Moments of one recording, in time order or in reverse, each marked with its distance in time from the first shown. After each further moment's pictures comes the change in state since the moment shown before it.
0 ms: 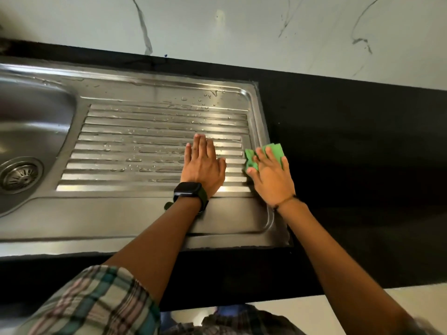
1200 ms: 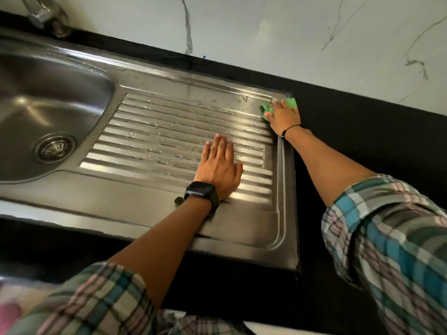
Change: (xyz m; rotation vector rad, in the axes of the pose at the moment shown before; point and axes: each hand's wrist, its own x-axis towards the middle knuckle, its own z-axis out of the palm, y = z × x) left_hand 0.001 0.002 -0.001 0.048 0.040 -0.025; right_hand 0.197 0.002 -0.032 -0.072 -0.013 -0.079
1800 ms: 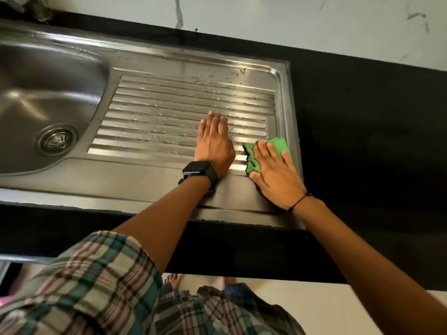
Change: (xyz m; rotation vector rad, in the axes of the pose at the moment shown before) left_hand -0.013 -0.012 -0.009 -0.247 0.138 -0.017; right_hand -0.217 -0.041 0.048 -0.081 -0.111 -0.187
